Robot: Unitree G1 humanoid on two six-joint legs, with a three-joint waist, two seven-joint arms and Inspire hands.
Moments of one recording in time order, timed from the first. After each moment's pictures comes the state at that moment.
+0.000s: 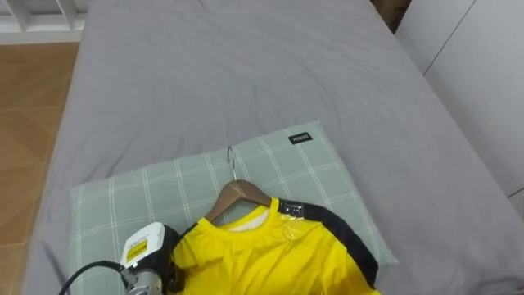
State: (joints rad) left arm -0.48 0.18 -0.25 1.23 0.58 -0.01 0.44; right arm -0.31 -0.16 0.45 1.36 0.11 0.00 0.03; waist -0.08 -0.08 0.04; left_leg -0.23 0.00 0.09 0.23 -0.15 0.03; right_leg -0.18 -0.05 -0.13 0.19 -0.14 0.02
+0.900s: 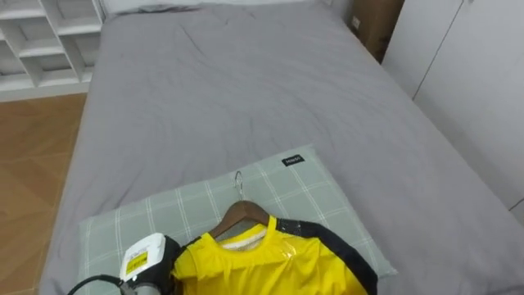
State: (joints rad) left arm -0.37 0.19 -0.29 1.14 0.60 0.00 0.49; right arm -0.23 -0.19 0.37 1.36 0.04 0.00 0.00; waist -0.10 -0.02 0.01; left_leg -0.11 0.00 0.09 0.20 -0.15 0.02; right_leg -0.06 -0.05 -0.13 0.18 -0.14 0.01
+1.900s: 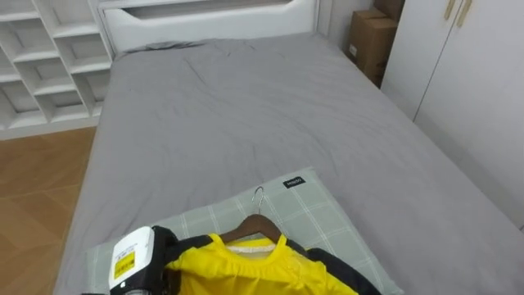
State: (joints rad) left arm -0.20 0.22 -0.24 0.81 0.60 -0.04 0.61; right arm -0.09 -0.23 0.21 1.33 0.08 -0.02 -0.01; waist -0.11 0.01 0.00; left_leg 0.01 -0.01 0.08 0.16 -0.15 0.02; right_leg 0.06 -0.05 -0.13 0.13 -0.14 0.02
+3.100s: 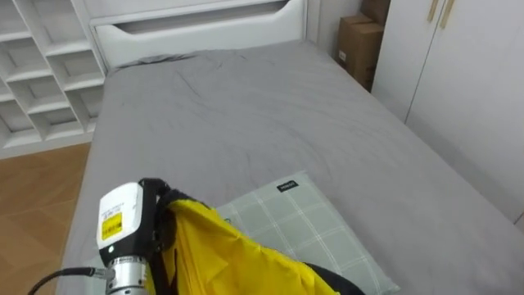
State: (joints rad) left arm -0.20 0.31 -0.21 0.54 0.71 -0.14 0.72; right arm -0.08 -0.25 0.13 1.22 -0.01 -0.03 -0.16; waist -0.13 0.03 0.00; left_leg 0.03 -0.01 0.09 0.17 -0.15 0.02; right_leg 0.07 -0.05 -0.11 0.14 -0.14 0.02
